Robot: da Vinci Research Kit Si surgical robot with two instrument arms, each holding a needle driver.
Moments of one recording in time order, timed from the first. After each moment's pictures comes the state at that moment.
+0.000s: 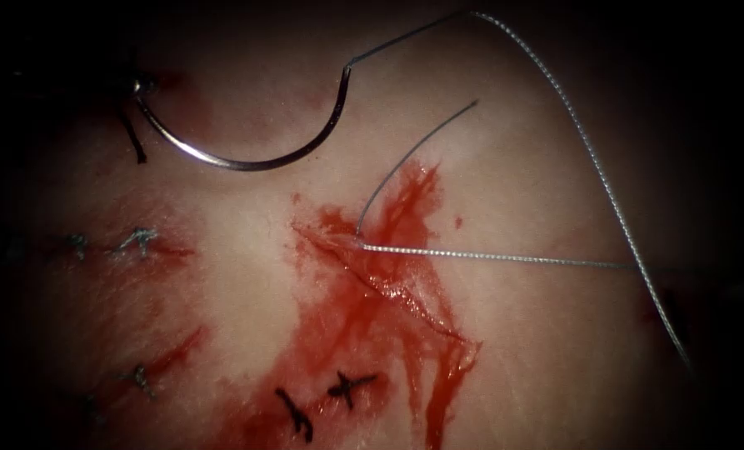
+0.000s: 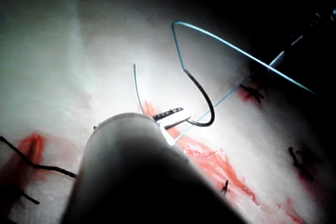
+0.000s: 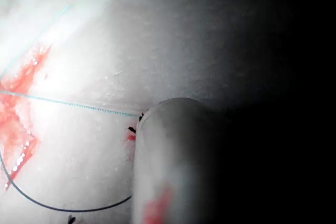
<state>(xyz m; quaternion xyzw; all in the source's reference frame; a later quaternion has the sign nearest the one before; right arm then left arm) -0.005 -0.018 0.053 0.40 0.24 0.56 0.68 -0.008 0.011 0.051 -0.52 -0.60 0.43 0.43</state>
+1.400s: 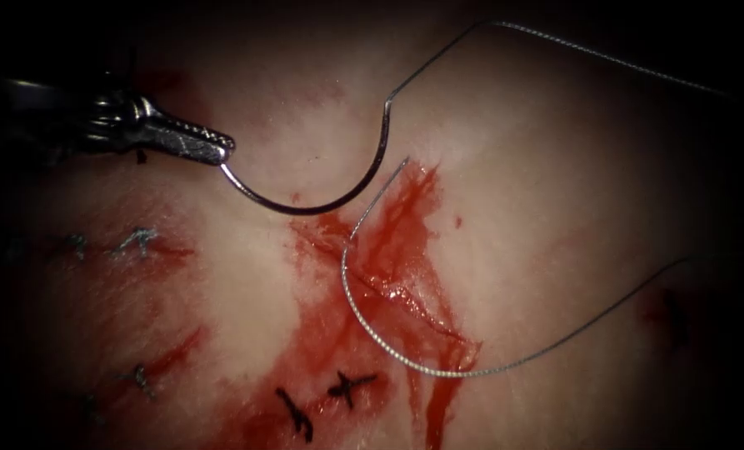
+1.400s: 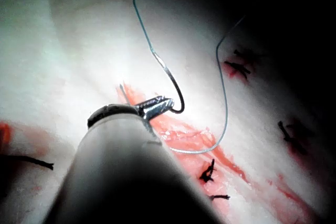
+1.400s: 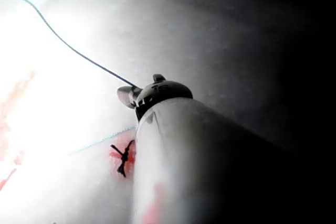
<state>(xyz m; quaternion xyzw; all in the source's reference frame) -0.009 -0.009 0.049 0.25 0.36 0.57 0.69 -0.013 0.007 0.055 -0.54 -0.48 0.58 0.38</state>
